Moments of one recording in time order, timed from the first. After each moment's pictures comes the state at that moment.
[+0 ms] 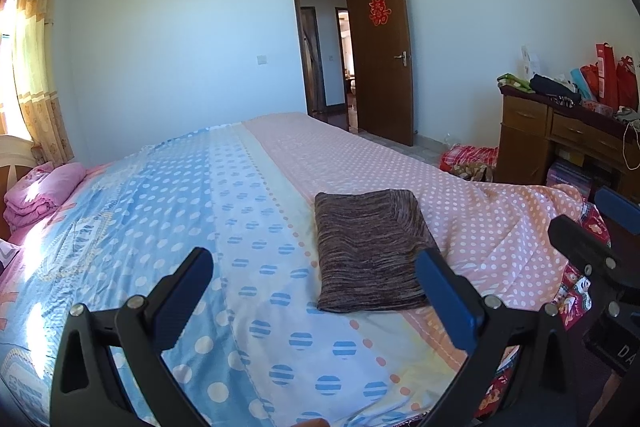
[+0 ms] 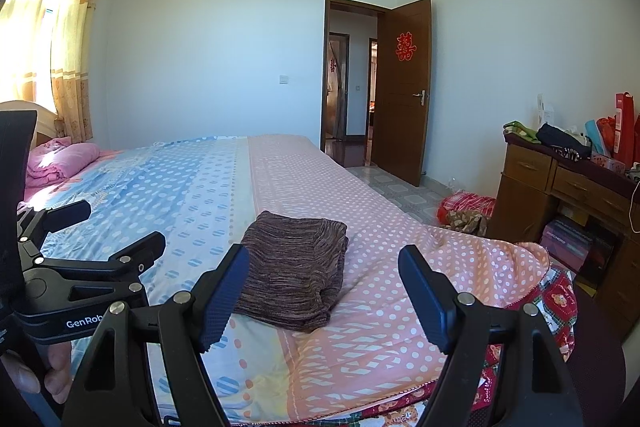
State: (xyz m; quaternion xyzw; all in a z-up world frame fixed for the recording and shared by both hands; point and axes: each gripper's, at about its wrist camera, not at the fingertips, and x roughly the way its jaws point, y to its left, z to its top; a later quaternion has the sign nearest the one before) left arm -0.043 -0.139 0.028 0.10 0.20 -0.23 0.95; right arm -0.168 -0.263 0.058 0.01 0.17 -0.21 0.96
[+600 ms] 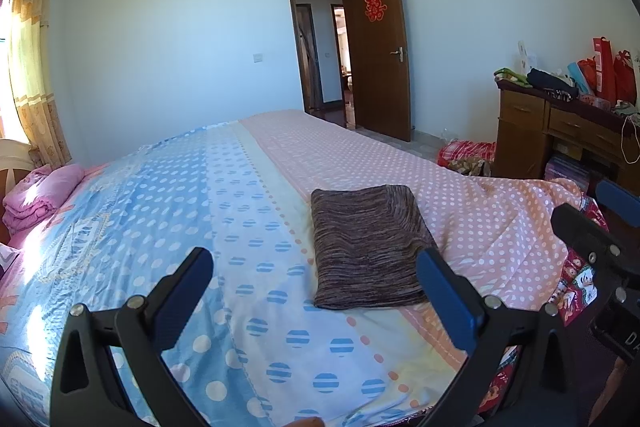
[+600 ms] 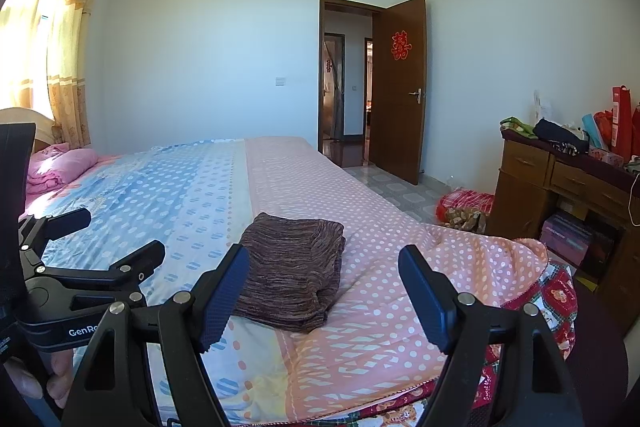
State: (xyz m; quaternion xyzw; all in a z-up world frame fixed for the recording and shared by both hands) left arm -0.045 -0.143 0.025 0.10 0.20 -0.23 0.95; right arm -0.172 -0.268 0.057 0.02 0.17 -0.21 0.96
